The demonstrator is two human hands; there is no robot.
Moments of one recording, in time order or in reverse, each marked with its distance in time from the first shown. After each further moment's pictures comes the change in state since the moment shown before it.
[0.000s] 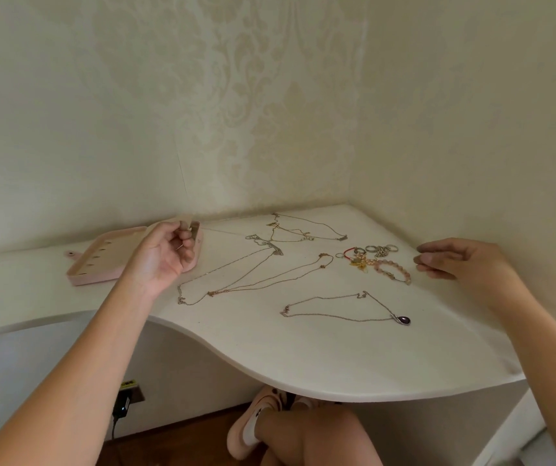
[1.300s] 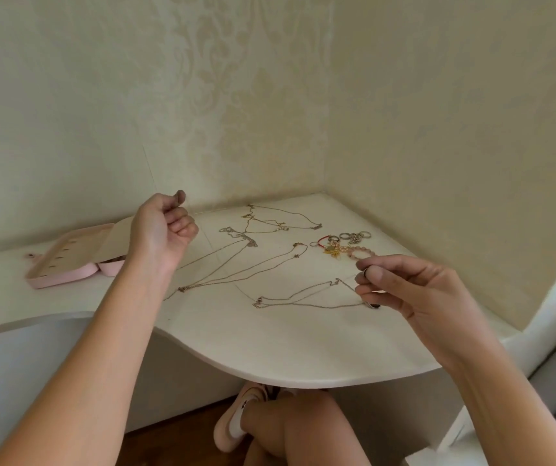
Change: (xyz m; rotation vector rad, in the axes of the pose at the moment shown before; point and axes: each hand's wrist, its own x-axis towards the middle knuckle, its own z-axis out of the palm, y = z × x) left_hand -0.007 -0.010 0.078 -0.094 0.146 0.041; right_hand -0.090 -0.020 0.043 0.420 -0.205 -0.059
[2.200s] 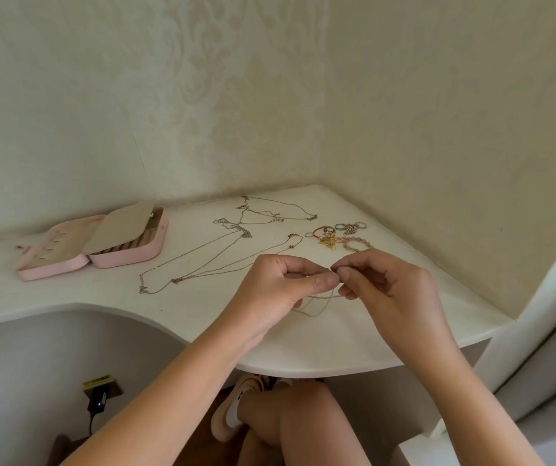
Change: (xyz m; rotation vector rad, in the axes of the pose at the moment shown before) left_hand -0.119 -0.084 0.048 0.738 -0.567 -0.027; right_hand -0.007 0.018 0.021 -0.606 0.119 -0.238
